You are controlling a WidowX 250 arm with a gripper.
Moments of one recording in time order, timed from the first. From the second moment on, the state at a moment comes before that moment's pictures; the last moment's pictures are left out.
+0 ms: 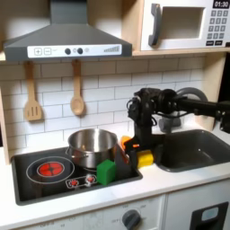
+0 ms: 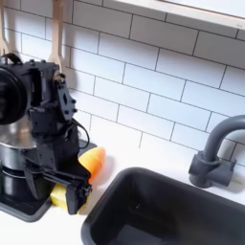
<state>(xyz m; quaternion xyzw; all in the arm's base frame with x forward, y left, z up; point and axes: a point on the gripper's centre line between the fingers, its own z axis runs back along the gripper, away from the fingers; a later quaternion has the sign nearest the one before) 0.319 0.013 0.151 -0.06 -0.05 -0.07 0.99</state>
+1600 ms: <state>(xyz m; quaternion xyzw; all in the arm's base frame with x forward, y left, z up) 0.328 -0.001 0.146 -0.04 -0.07 -0.07 0.99</state>
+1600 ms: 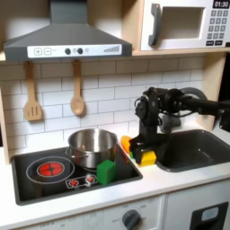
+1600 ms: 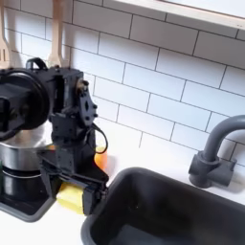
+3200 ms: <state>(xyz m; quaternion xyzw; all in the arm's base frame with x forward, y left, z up) 0.316 0.002 0.163 -0.04 -0.13 -0.06 0.99</state>
